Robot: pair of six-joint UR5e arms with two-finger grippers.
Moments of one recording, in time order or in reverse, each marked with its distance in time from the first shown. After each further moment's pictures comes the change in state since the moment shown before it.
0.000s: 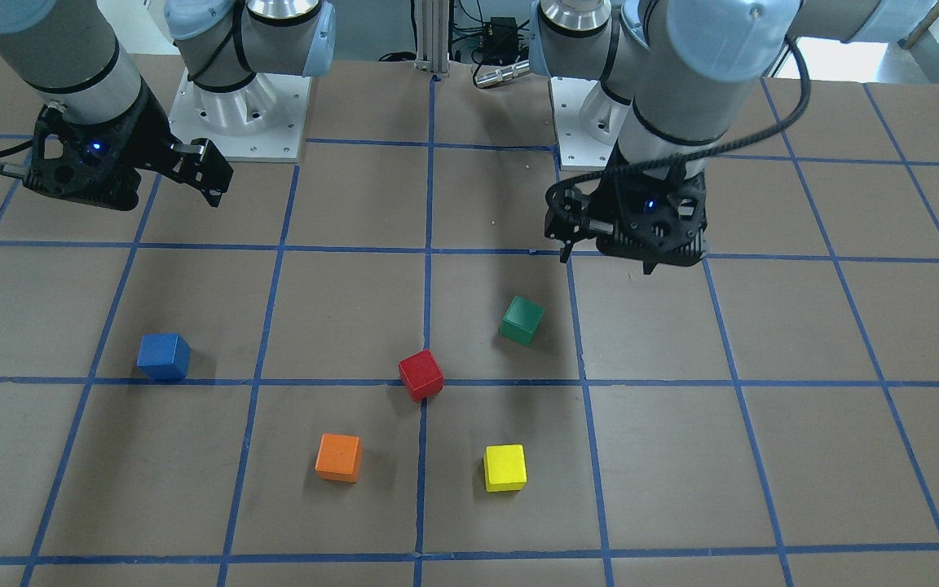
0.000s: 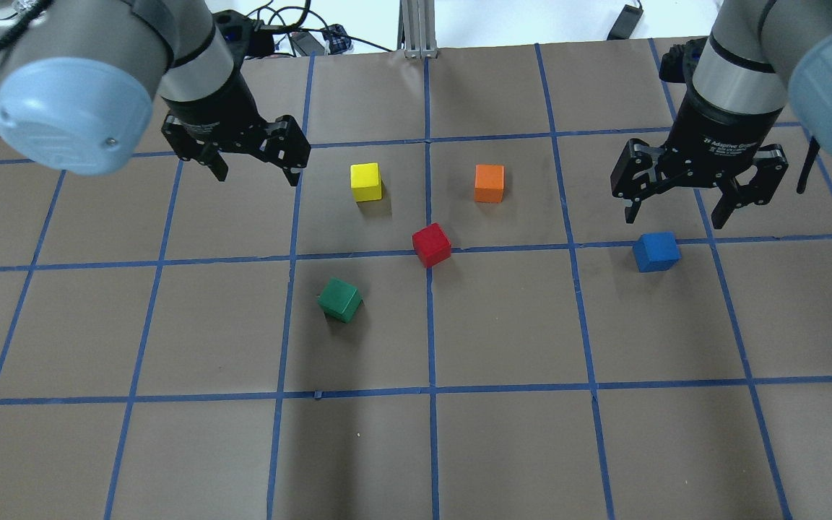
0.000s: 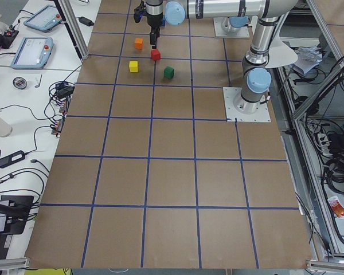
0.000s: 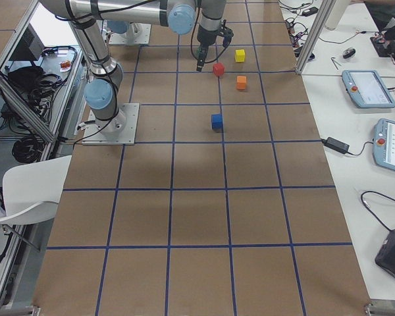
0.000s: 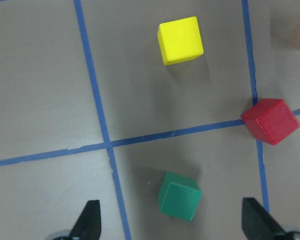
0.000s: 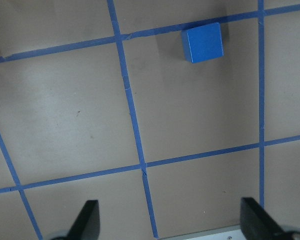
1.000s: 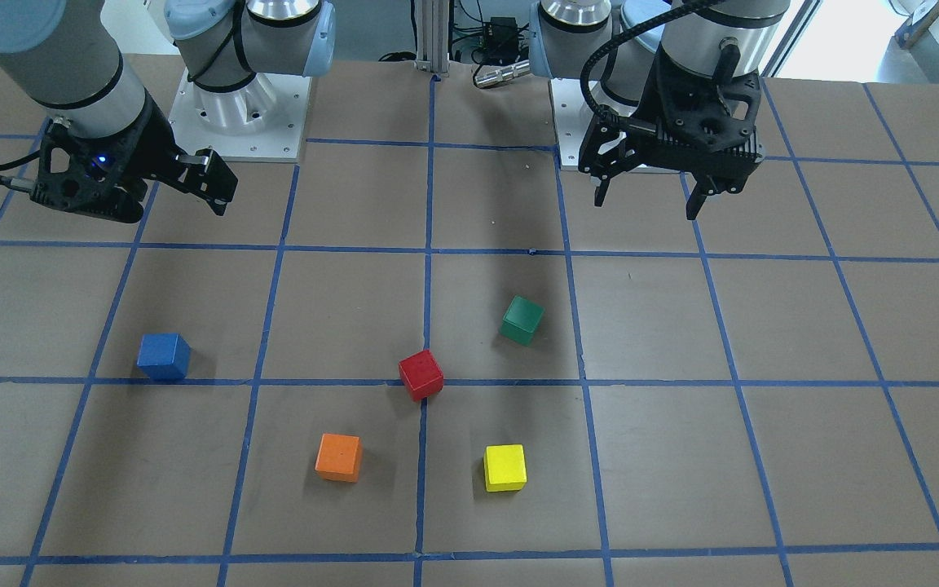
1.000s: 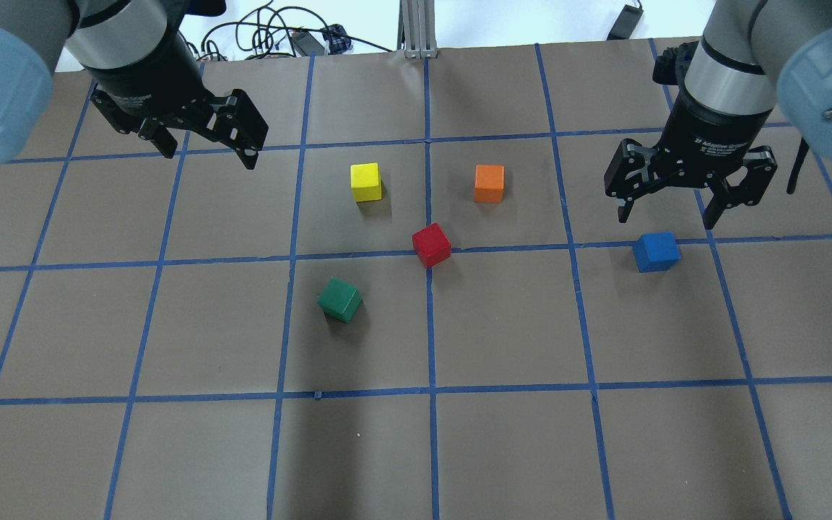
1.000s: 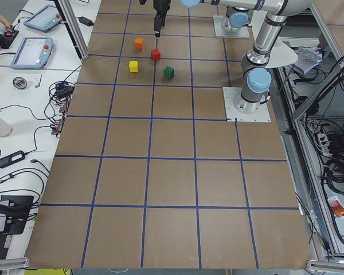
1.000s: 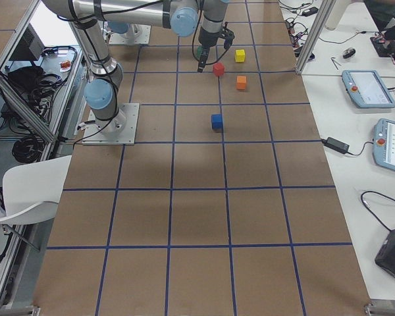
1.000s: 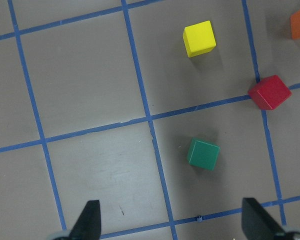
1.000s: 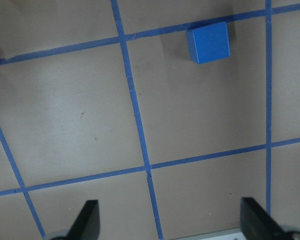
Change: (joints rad) left arm 0.021 0.070 0.041 -0.074 0.035 0.047; right arm 0.008 0.033 -0.003 -0.033 0.019 0.005
